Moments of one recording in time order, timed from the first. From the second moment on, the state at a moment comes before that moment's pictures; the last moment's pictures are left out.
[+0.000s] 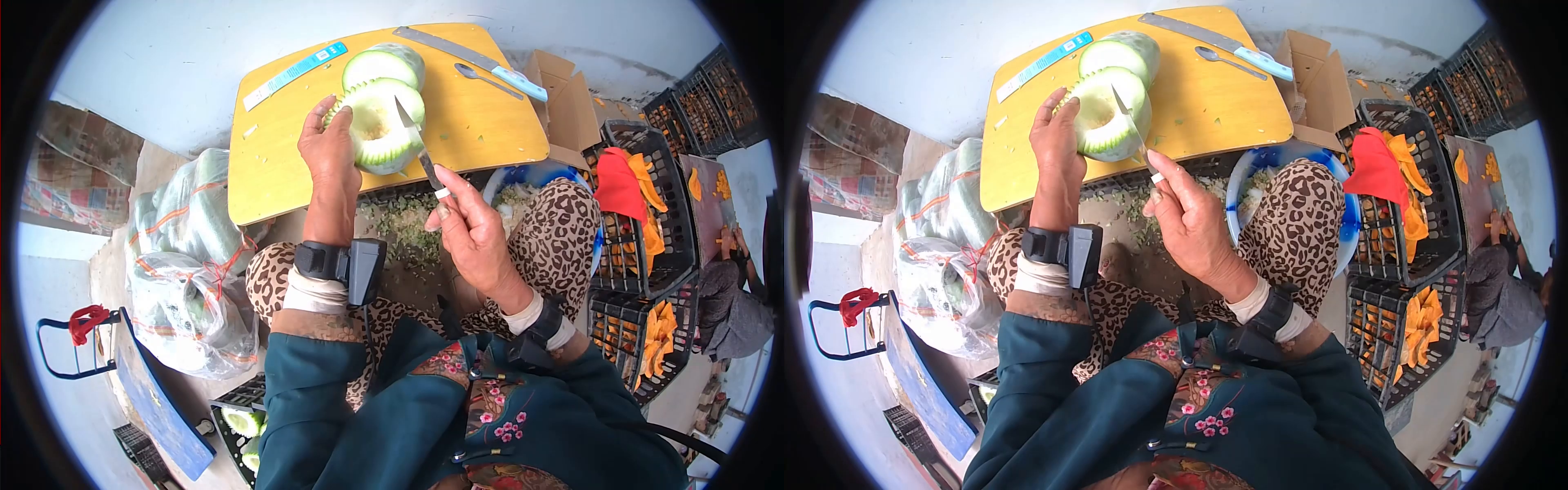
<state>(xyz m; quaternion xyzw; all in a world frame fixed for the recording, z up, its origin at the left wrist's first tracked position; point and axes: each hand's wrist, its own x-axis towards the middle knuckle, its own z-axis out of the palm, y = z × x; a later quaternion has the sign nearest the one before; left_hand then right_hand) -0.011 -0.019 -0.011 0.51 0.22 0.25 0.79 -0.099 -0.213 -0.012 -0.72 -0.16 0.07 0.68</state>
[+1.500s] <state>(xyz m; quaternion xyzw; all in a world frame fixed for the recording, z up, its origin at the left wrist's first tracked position) -0.008 -0.018 -0.018 0.52 0.21 0.27 0.78 -0.093 -0.194 -0.019 -0.73 -0.19 -0.03 0.65</state>
